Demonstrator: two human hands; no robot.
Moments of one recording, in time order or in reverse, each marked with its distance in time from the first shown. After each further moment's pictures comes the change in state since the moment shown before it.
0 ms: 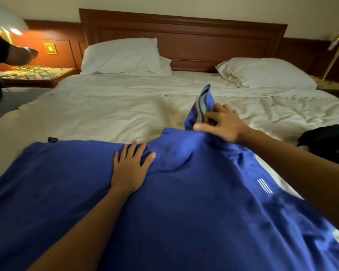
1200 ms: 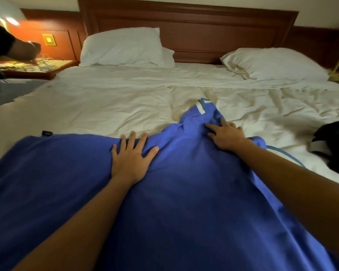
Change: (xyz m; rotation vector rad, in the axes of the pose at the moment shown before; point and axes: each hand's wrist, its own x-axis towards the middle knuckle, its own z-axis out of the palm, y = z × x) left_hand 0.022 0.000 0.007 0.127 -0.081 -0.046; right_hand 0.011 0.049 0.082 -0.365 -0.285 0.387
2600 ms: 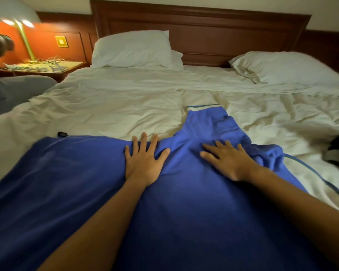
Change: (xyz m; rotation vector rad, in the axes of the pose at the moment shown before) left_hand 0.007 -0.001 0.008 -0.001 0.008 -0.014; right_hand -0.065 -0.039 0.013 0.128 -0.074 -0.177
